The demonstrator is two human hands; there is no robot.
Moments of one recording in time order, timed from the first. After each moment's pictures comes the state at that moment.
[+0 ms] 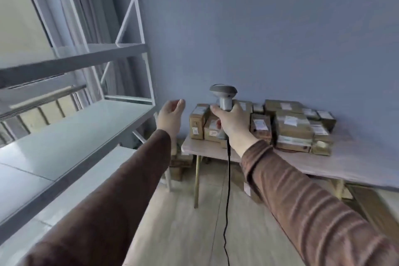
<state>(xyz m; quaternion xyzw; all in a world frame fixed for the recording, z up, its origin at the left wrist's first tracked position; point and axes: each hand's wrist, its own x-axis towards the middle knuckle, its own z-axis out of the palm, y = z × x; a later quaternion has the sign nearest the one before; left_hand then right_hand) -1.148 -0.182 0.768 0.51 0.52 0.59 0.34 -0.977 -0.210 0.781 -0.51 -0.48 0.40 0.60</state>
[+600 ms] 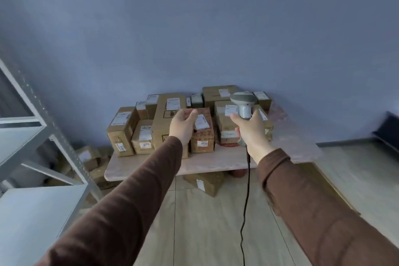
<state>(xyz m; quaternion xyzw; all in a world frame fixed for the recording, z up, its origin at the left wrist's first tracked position) -0.858 0.025 0.681 0.60 0.46 0.43 0.50 -0.684 -0.060 0.690 -0.64 -0.34 0.26 0.64</state>
